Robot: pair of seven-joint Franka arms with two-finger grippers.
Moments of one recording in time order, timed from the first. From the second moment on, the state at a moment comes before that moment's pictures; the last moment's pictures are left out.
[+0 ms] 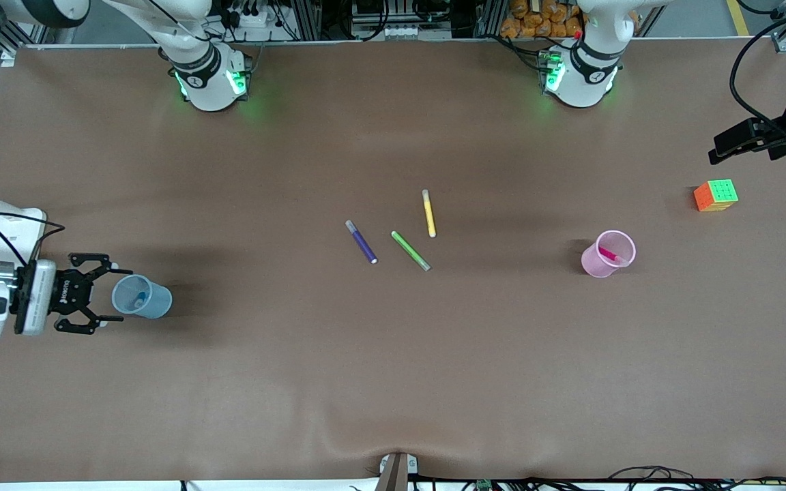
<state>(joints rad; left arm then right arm) 0.15 -0.04 -0.16 -1.58 0.00 1.45 -0.08 -0.19 0.58 -0.03 -1.42 0.65 1.67 -1.64</state>
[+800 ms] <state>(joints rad) -0.05 -0.09 -0.01 -1.62 0.03 1.48 -0.08 -0.02 0.32 -0.03 -1.45 0.37 1.66 -0.98</state>
